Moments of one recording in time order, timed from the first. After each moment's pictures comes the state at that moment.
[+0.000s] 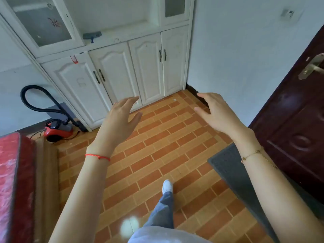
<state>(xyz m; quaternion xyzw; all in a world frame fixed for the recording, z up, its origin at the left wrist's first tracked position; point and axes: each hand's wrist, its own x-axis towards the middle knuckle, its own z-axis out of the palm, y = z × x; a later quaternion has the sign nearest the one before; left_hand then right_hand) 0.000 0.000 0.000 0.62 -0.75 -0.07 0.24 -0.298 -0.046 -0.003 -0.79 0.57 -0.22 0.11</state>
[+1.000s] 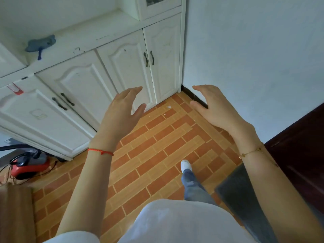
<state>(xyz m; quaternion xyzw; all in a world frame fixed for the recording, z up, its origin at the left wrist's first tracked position) -0.048 -0.486 -0.012 0.61 -0.76 -0.11 0.20 -0.317 -0.504 -0.029 -0.75 0.60 -0.20 0.16</state>
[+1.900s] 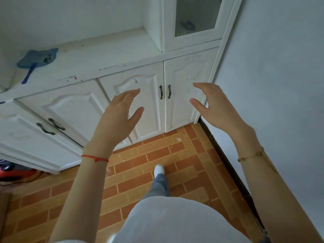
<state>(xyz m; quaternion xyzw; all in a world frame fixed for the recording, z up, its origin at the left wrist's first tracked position) -0.051 -0.866 -0.013 0.69 -0.67 -0.10 0.25 -0.306 -0.962 -0.019 -0.82 0.50 -0.22 0.17</state>
